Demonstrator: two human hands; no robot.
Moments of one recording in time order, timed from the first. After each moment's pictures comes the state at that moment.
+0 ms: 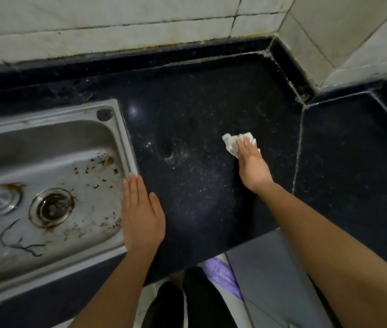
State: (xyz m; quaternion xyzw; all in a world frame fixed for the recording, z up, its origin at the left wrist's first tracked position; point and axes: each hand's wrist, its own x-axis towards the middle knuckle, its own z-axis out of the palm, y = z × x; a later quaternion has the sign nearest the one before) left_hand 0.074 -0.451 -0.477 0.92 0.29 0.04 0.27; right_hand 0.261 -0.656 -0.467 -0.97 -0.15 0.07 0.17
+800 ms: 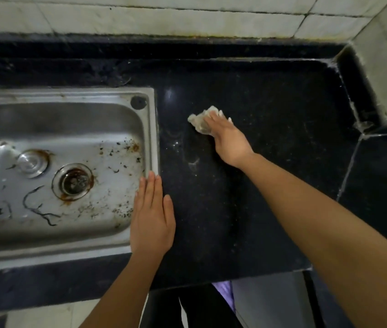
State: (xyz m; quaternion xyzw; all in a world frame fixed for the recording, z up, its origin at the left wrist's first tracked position) left_hand 0.077 -0.451 -0.477 0.90 0.32 0.03 0.28; right_hand 0.332 -0.521 -0.470 -0.89 -0.41 0.12 0.17
